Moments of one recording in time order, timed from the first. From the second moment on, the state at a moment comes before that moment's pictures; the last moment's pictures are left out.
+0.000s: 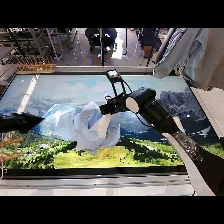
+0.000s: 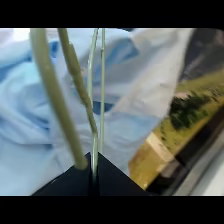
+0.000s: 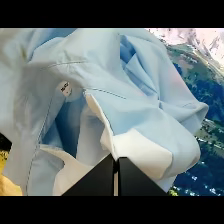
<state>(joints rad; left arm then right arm) 0.46 -1.07 1.03 0.47 -1.49 -0.44 0.61 -1.50 1.70 -1.56 1.10 1.76</state>
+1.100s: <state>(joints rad) 0.13 -1.21 1.03 0.18 -1.25 -0.31 0.67 -1.46 1.78 -1.53 1.16 1.72</state>
